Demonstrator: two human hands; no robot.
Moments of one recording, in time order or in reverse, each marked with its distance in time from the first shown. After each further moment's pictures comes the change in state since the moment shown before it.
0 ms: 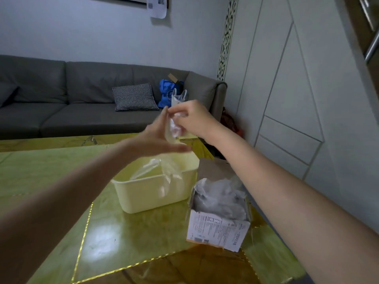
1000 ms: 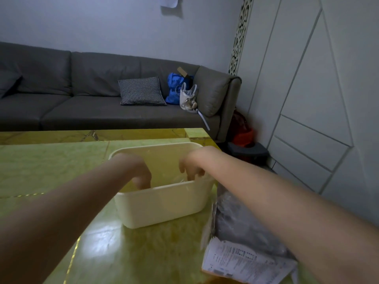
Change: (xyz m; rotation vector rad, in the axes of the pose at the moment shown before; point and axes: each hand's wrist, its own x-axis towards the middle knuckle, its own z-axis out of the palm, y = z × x) left_hand 0.055 -0.127 0.017 1.190 -0.940 -0.463; right_hand 0.052 0.072 0.096 -1.084 -0.925 0.103
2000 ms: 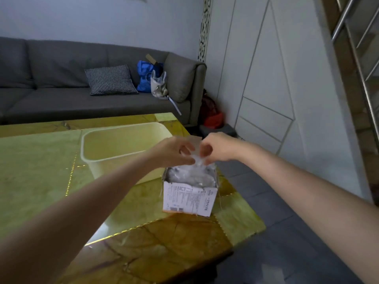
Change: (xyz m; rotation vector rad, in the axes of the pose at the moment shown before) left_hand -0.121 0.140 -0.017 -0.811 0.837 0.581; right_hand -0.172 0.065 0.098 0.594 0.361 0.090
